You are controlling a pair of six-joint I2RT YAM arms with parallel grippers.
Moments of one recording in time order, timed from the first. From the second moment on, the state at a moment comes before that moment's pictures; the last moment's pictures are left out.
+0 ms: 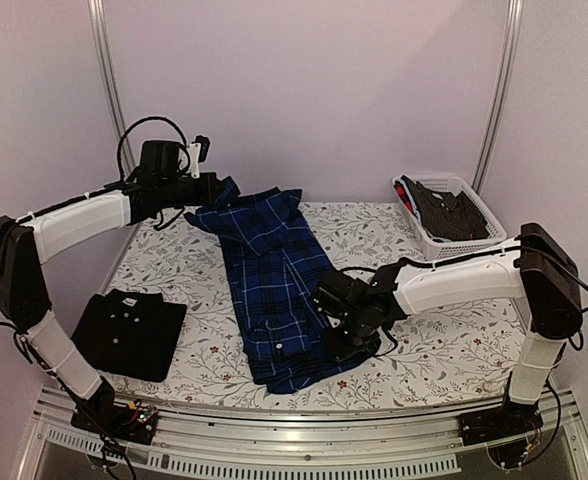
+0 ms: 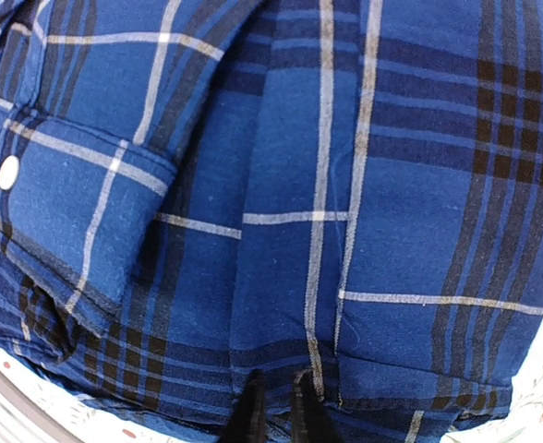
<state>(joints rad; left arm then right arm) -0.37 1.63 1.31 -0.10 0.14 -0.22 1.09 1.85 1.19 -0.61 0.09 0.52</state>
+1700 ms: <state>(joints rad) -0.36 1.66 1.32 -0.10 0.17 -0.22 1.11 1.86 1.25 -0.67 0.09 0.53</state>
